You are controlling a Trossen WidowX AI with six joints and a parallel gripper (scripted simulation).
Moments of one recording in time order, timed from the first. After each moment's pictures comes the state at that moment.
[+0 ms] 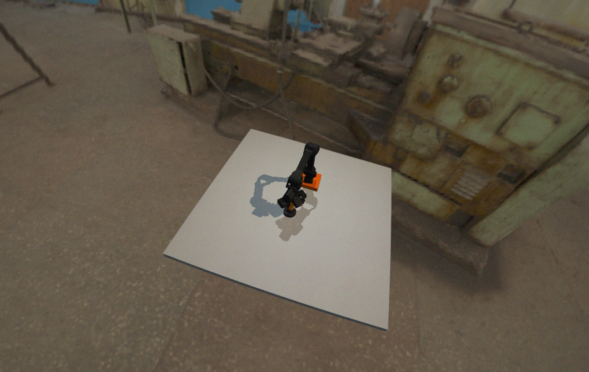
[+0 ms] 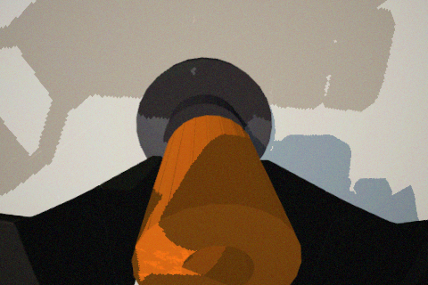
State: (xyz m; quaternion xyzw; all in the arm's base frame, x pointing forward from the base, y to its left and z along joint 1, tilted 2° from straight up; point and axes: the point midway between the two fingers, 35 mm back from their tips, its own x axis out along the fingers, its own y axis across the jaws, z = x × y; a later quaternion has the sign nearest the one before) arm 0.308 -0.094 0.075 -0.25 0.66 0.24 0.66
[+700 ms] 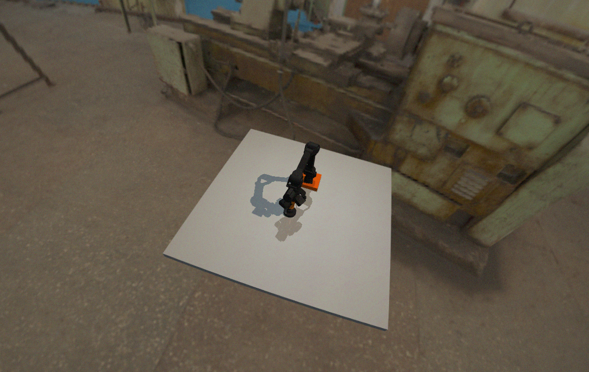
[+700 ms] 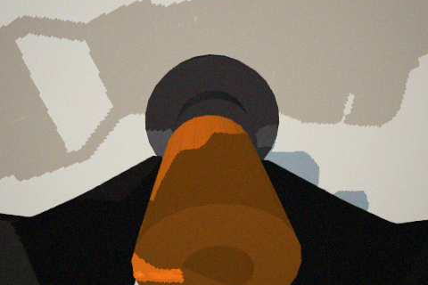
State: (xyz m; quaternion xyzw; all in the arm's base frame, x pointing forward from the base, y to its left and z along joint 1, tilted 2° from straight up) arm 0.303 -0.092 0.078 -0.32 0.64 0.31 0.63
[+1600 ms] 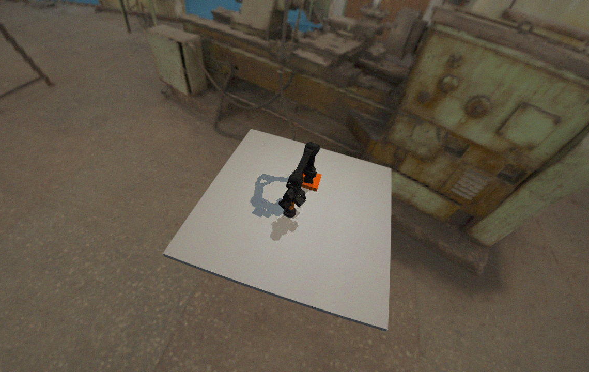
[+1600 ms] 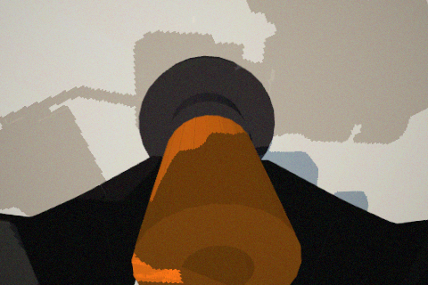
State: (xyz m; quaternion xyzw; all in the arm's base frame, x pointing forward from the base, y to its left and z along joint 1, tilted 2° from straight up) arm 0.306 -0.093 0.075 -0.32 0.63 0.31 0.63
